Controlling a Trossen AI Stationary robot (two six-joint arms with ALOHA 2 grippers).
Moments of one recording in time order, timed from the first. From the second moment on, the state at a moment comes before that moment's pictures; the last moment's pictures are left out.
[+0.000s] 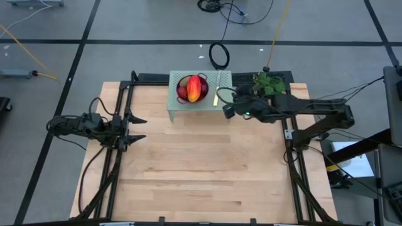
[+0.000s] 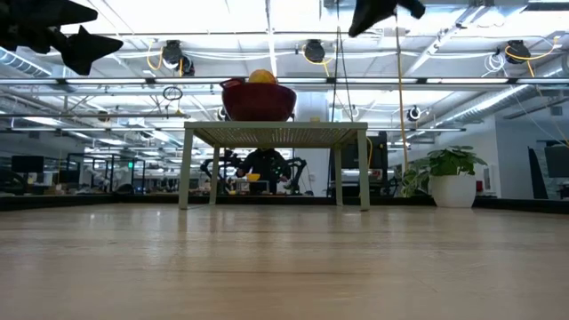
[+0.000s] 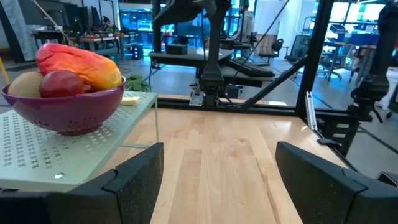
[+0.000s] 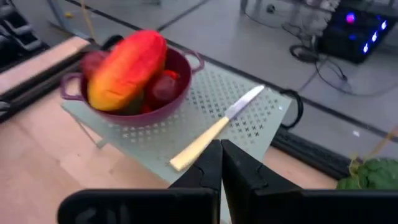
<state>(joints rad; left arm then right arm) -0.20 0.01 0.32 -0.33 -0.22 -0.06 0.00 1.41 1.49 -0.89 0.77 0.68</state>
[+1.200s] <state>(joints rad) -0.20 0.01 0.32 -0.33 -0.24 -0.06 0.06 0.85 0.70 -0.09 0.29 0.41</state>
